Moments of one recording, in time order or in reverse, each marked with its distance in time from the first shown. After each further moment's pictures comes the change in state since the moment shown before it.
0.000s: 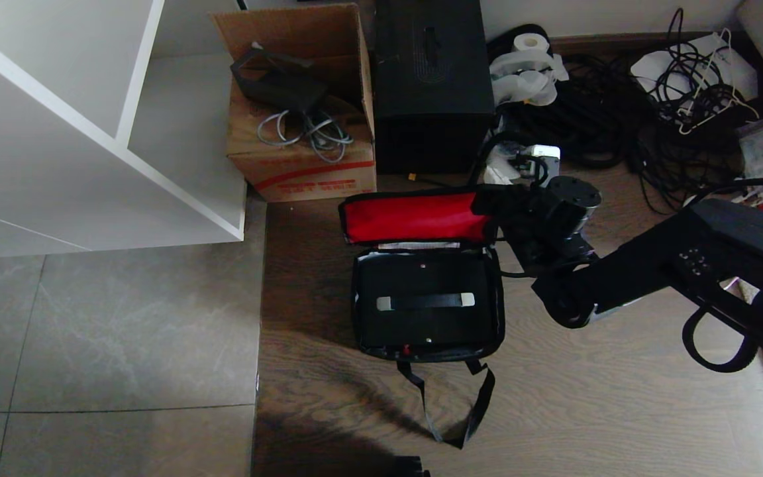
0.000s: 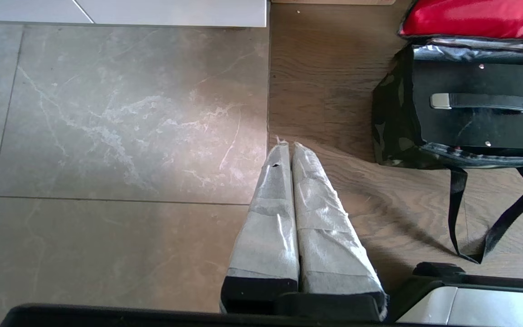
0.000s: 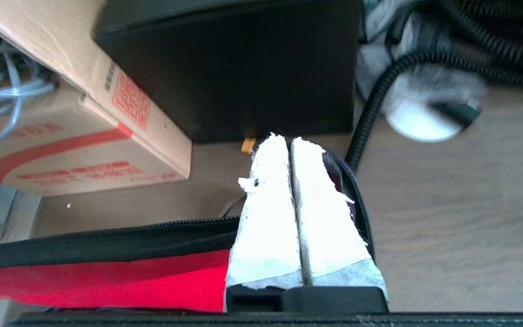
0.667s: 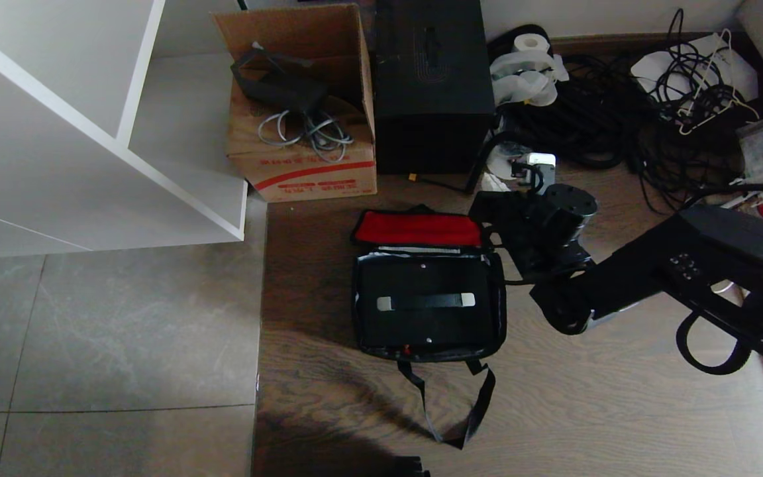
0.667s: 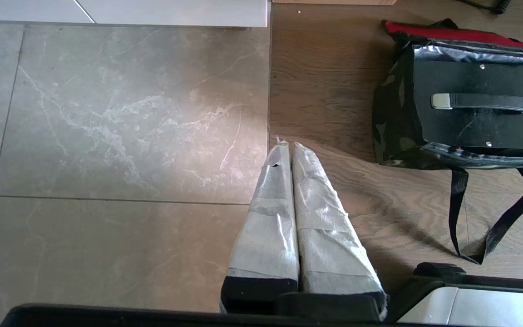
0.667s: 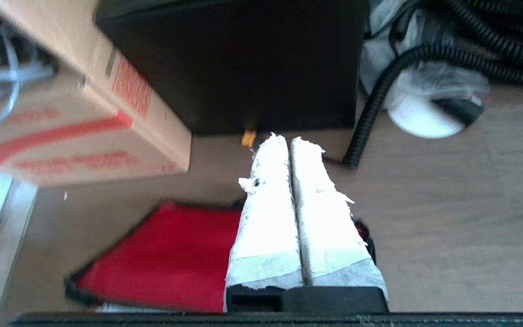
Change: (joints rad) left arm 0.000 0.000 0.000 0.000 0.000 0.000; right arm 0.001 0.014 0.031 -0.021 0.000 -0.009
